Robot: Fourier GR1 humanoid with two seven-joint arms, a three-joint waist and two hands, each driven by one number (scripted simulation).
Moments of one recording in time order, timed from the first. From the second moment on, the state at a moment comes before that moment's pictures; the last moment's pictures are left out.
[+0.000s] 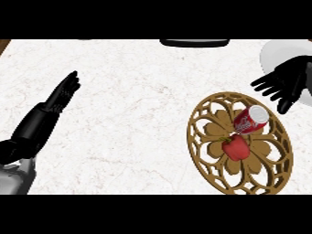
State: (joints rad) left arm -0.17 0.42 -0.18 -1.63 0.13 -0.04 -0.07; right arm -1.09 -0.57 0.34 -0.21 -0.42 1.05 0.82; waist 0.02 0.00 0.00
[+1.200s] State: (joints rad) left arm -0.16 0.38 -0.11 -1.65 0.09 -0.08 -0.03; right arm -0.98 -0.47 0.35 -0.39 -0.36 1.08 0.82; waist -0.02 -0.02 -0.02
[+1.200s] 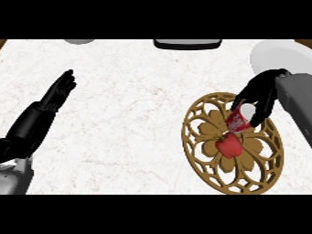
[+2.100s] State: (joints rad) left arm -0.15 0.36 -0.09 -1.64 0.08 -0.10 -0.03; right arm -0.91 -0.41 0.62 -1.05 0.27 0.40 0.78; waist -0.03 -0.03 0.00
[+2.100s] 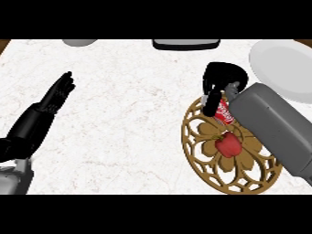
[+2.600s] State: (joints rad) left arm -0.14 0.36 -0.08 -1.65 0.07 -0.09 -0.02; right arm -0.73 -0.45 0.74 -1.47 0.65 0.03 0.98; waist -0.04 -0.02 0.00
